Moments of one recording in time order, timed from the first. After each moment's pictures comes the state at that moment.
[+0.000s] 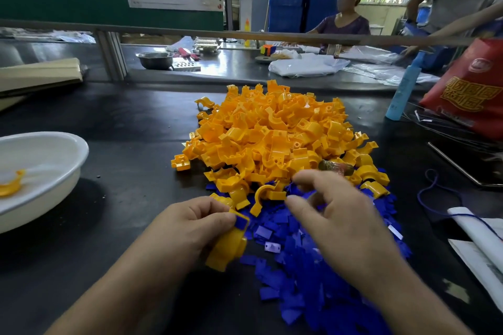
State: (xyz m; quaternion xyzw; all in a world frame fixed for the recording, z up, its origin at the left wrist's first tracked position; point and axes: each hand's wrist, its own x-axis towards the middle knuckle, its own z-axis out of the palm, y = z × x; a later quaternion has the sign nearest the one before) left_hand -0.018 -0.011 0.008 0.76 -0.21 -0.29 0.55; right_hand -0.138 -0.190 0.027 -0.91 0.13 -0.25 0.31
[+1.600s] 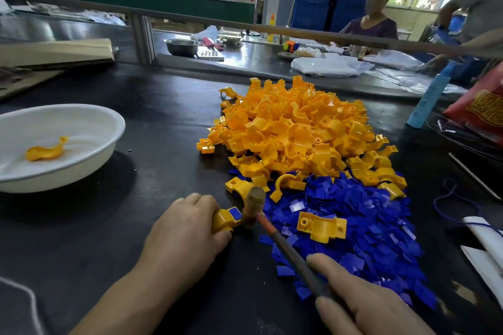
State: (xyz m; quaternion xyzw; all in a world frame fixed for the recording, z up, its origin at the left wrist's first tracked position) left_hand -0.026 0.016 -0.022 0.95 -0.27 0.02 0.18; right_hand -0.208 -0.146 0.027 -0.94 0.16 0.08 0.30
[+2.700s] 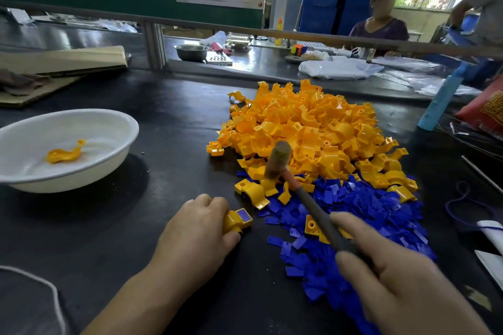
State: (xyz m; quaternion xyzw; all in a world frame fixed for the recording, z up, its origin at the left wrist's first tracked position) left_hand -0.026 0.017 -0.021 0.95 -0.28 0.00 0.16; right_hand -0.202 -0.155 0.050 -0.95 0.13 -0.08 0.26
